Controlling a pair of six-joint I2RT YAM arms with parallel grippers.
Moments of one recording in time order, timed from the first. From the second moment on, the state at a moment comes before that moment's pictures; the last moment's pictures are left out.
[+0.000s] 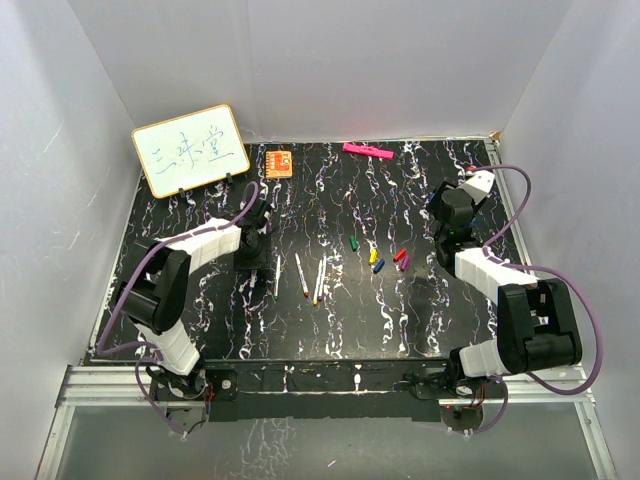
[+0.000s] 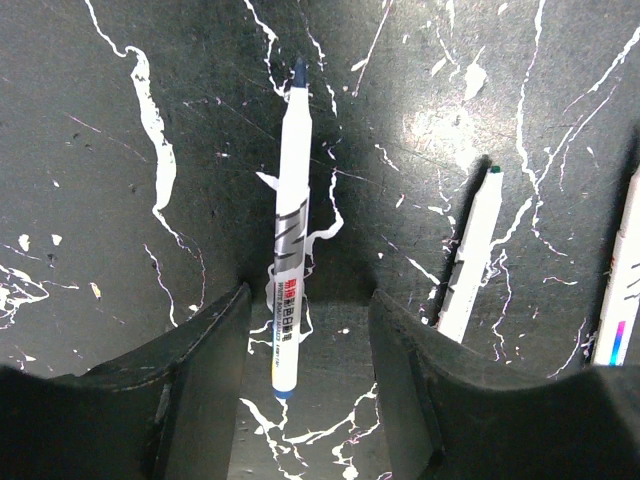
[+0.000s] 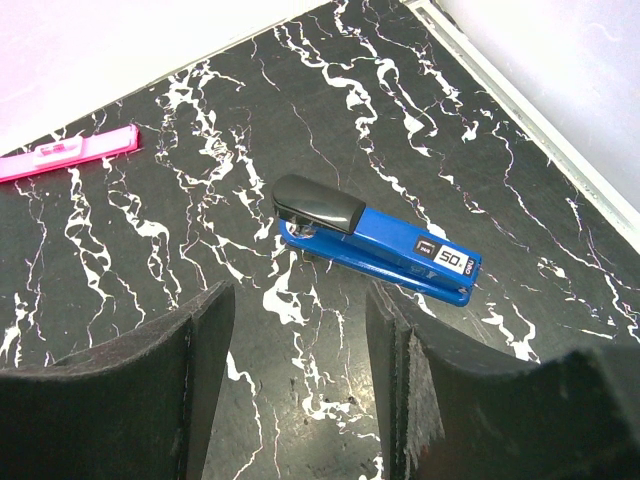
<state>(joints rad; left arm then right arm) -0.44 1.73 1.03 -0.62 -0.10 -0.40 0.12 1.39 0.67 0.46 0.50 0.31</state>
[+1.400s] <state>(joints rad) -0.44 1.79 1.08 -0.68 -0.09 -0.41 0.13 1.43 0.67 0.31 0.43 0.40</state>
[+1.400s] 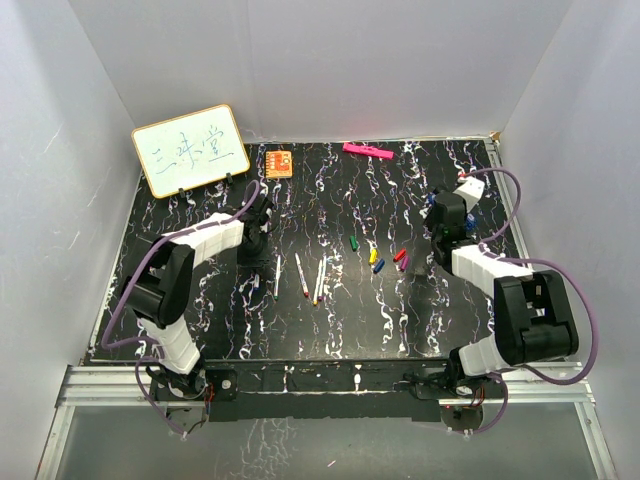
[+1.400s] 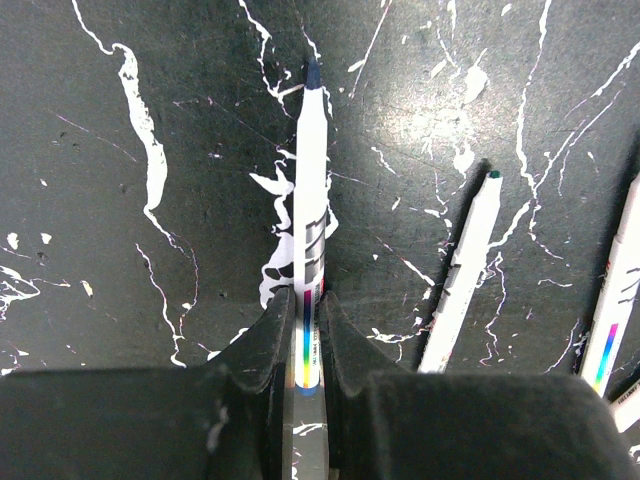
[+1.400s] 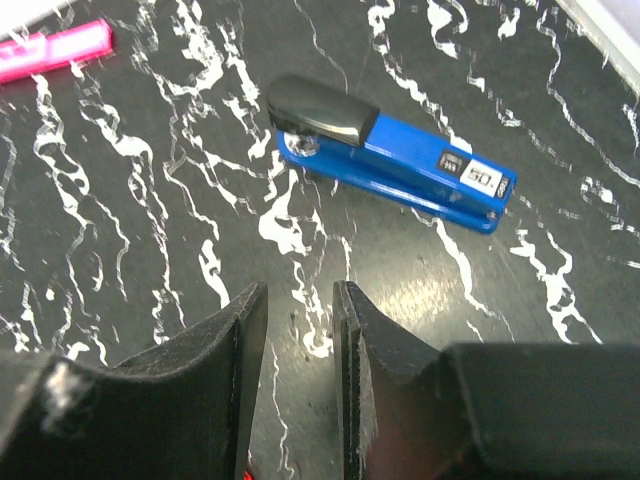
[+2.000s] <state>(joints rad) -0.44 1.71 1.02 -0.65 -0.11 -0.40 0.42 1.53 0.72 0.09 0.39 0.47</state>
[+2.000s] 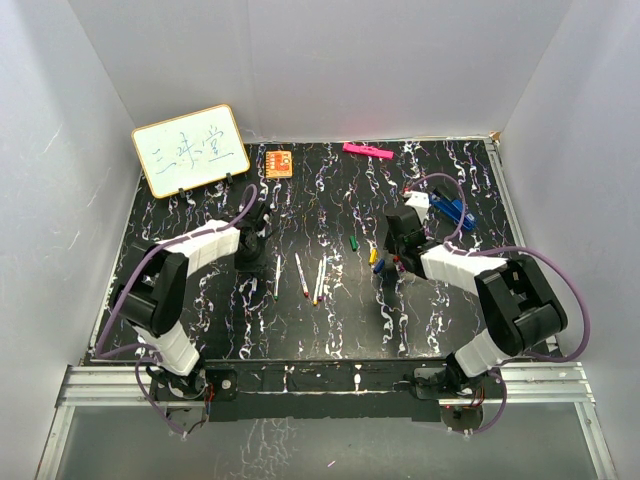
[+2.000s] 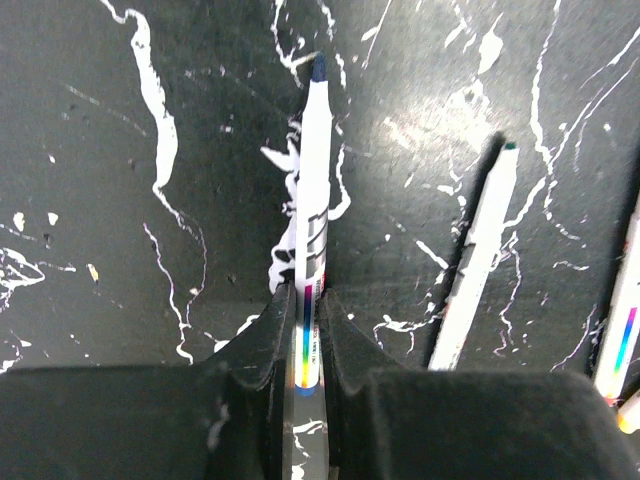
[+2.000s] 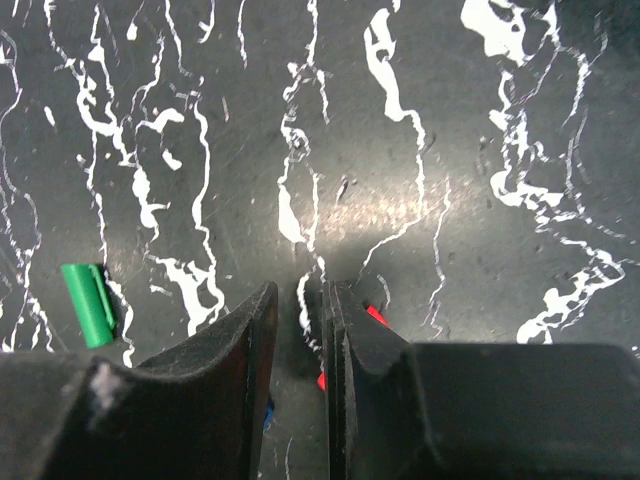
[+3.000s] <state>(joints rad) -0.44 1.59 1.00 -0.71 -0.15 -0.39 0.60 1.57 0.77 -0.19 0.50 0.71</state>
